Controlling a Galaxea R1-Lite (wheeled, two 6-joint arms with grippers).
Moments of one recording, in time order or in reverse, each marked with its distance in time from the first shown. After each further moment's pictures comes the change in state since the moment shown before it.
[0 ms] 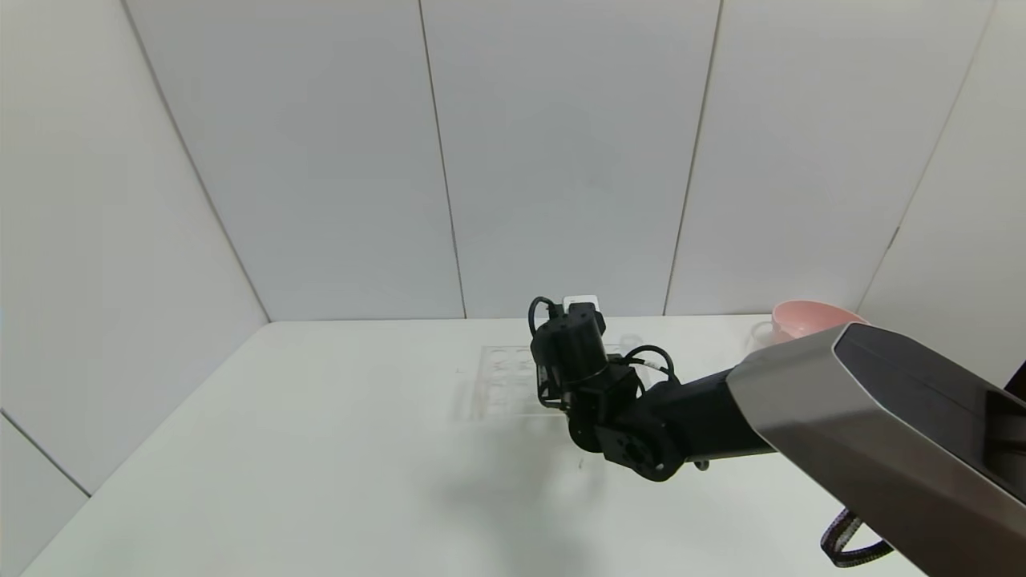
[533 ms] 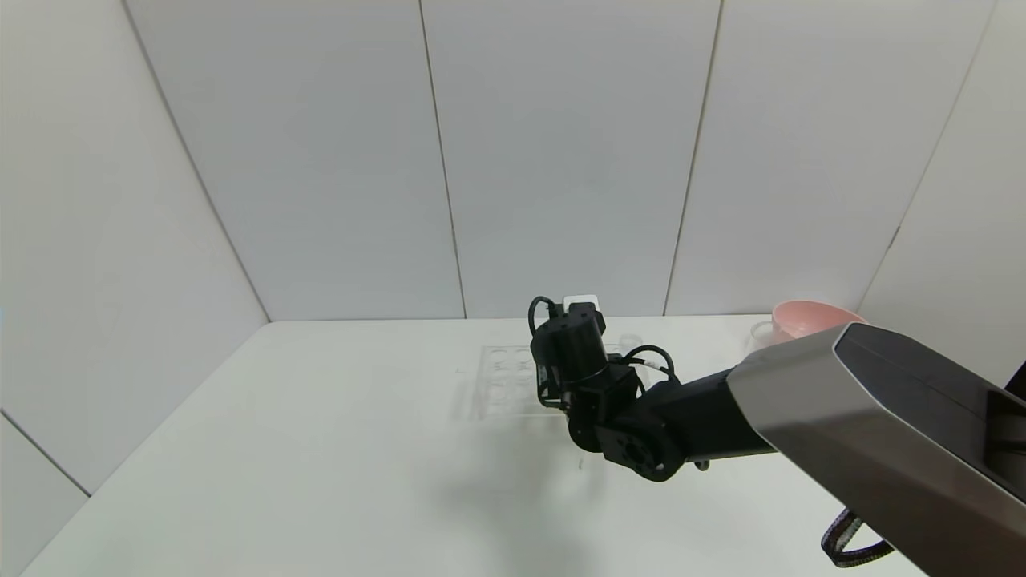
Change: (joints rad) left arm 0.000 0.000 0.000 0.000 0.000 0.000; right arm 0.000 -0.001 0.000 -0.004 -0.001 0.000
